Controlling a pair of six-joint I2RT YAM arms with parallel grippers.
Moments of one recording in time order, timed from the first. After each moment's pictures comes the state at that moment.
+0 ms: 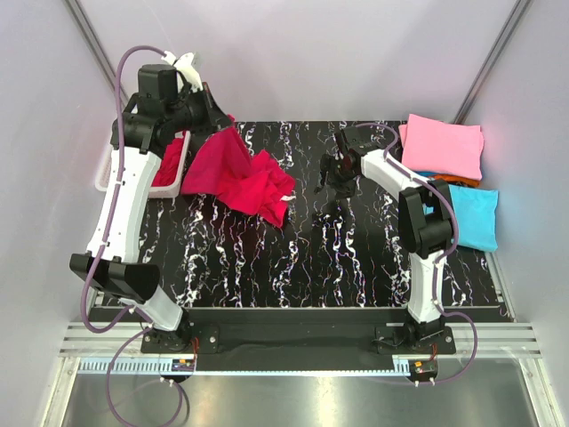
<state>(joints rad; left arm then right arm) -0.19 1.61 2.00 -0.89 0.34 -0.38 0.36 2.05 1.64 -0.68 -0.19 0.53</state>
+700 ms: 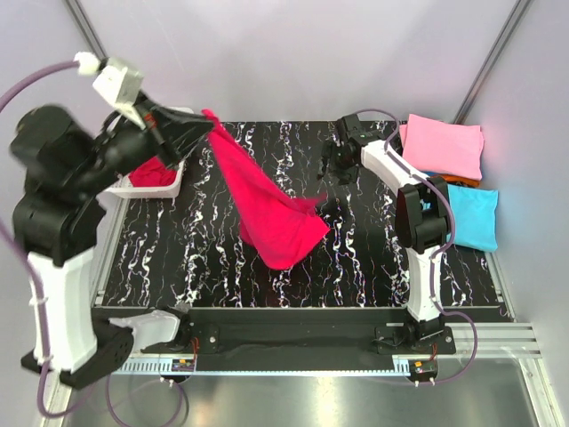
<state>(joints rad) -0.32 1.24 2.13 -0.83 0.54 -0.16 0.34 2.15 1.82 -0.71 -0.11 0.49</state>
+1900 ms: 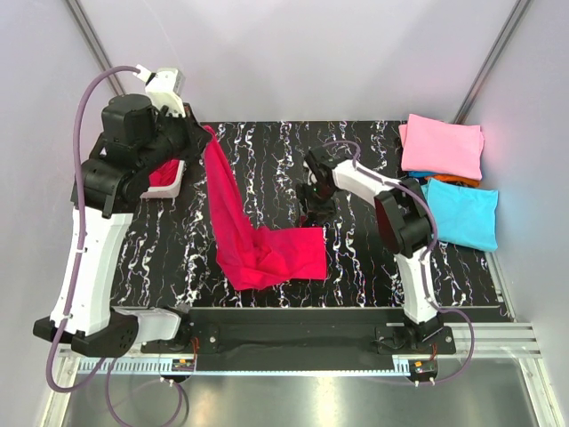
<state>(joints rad) -0.32 1.27 1.87 -0.93 0.10 -0.20 0.52 2.21 1.73 -0.84 -0.25 0.38</state>
